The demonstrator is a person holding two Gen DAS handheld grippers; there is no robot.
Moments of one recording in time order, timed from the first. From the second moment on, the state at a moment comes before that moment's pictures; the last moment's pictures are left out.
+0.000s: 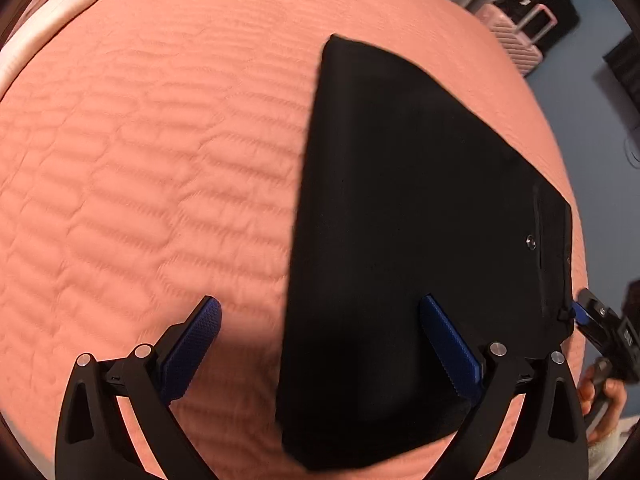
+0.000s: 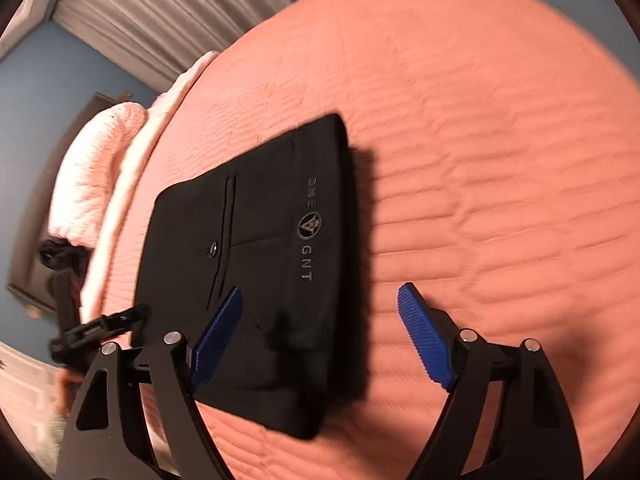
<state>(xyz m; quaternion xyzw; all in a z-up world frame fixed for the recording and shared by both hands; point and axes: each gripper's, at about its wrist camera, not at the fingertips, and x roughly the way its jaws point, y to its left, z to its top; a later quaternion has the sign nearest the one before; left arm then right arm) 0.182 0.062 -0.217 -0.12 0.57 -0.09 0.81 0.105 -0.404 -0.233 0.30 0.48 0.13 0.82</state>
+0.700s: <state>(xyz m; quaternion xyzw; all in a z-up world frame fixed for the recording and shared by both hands) 0.217 0.030 -0.215 -0.13 0.56 -0.18 0.80 0.115 -0.389 -0.249 0.34 0.46 0.15 0.81</state>
